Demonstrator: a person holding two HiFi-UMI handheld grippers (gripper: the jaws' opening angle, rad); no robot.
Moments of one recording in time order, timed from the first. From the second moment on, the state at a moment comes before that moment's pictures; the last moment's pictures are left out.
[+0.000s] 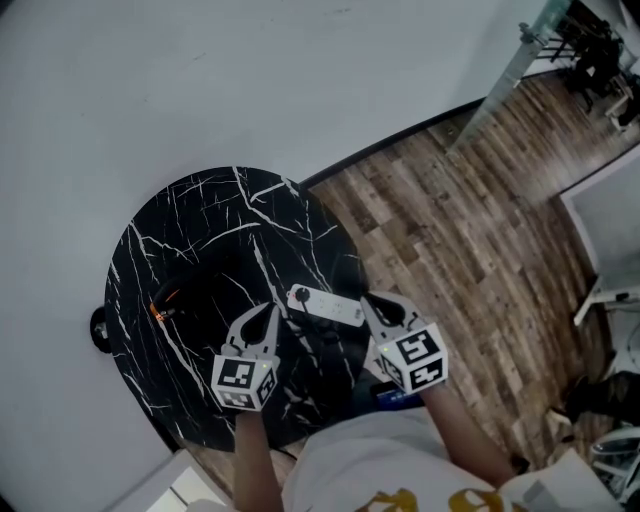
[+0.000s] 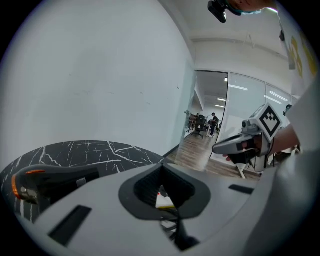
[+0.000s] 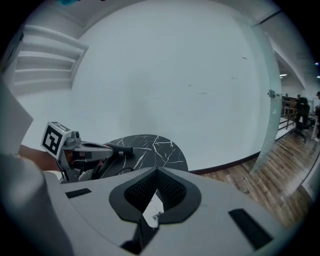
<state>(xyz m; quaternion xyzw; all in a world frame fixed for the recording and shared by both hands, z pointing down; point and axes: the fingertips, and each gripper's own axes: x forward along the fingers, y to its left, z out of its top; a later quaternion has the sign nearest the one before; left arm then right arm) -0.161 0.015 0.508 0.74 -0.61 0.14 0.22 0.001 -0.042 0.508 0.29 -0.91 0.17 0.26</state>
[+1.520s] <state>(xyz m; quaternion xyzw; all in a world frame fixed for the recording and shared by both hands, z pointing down) -0.126 0.001 0.601 0.82 -0.33 0.45 0.16 -0.043 0.000 0.606 0.12 -0.87 0.15 0.46</state>
